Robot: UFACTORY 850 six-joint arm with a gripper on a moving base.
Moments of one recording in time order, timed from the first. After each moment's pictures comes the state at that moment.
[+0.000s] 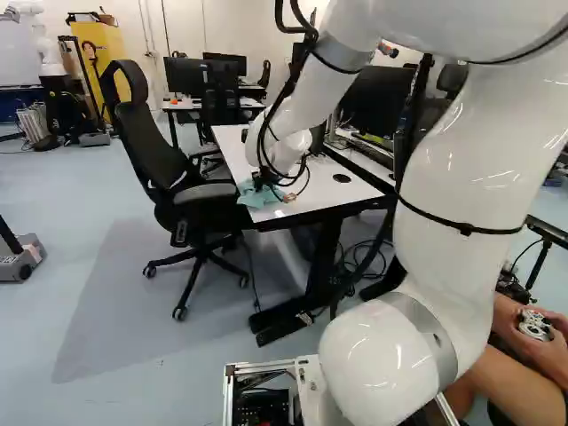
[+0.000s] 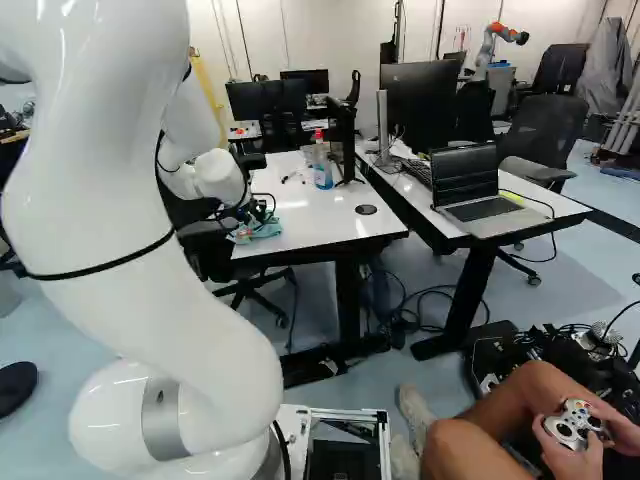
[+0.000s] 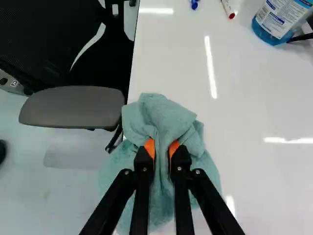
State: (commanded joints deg) arm 15.2 -7.3 -41.8 0.0 5.9 0.0
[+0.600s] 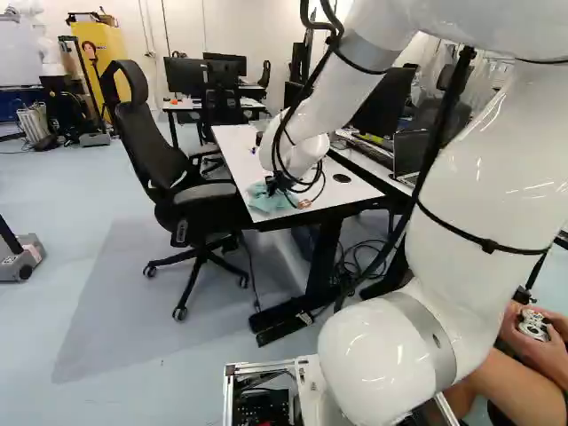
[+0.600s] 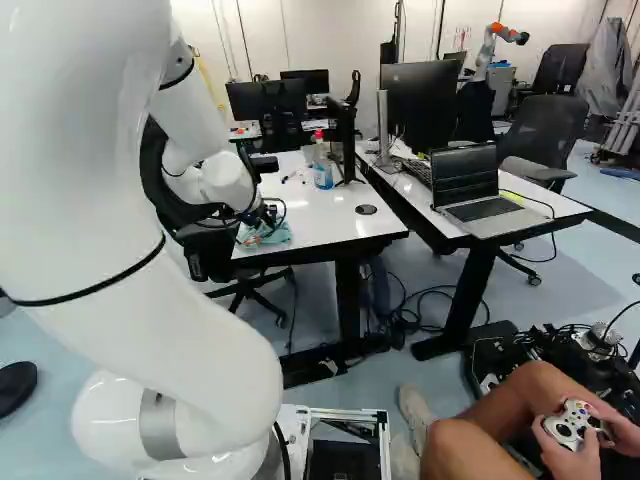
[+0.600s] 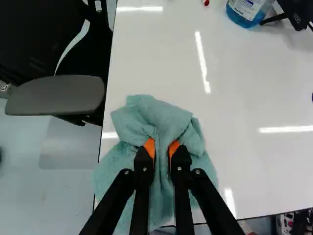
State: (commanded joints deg) arm 10.5 -2.7 -36.8 0.0 5.9 0.0
